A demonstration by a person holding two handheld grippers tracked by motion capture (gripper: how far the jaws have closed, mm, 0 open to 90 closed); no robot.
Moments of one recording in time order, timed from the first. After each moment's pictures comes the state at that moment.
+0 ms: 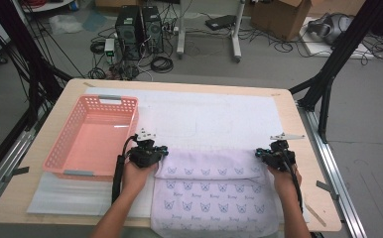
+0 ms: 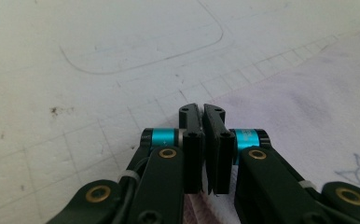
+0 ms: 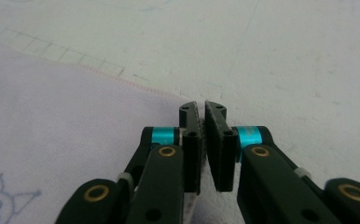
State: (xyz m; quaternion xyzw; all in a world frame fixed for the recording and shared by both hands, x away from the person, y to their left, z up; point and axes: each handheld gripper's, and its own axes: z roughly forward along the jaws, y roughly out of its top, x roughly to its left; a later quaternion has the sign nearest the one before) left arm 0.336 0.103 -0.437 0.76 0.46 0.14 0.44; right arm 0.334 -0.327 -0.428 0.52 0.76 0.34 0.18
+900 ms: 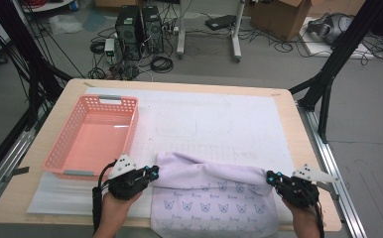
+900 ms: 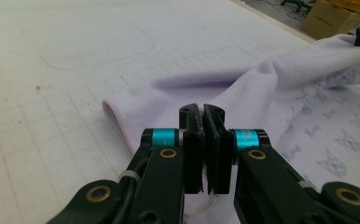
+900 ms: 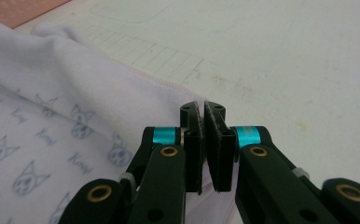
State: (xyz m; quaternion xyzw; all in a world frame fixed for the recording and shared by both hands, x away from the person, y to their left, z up) left arm 0.233 0.133 -0.418 0.74 0.39 0.14 0.52; right arm 0.217 -0.341 -0.407 0.45 0.75 0.45 0.20
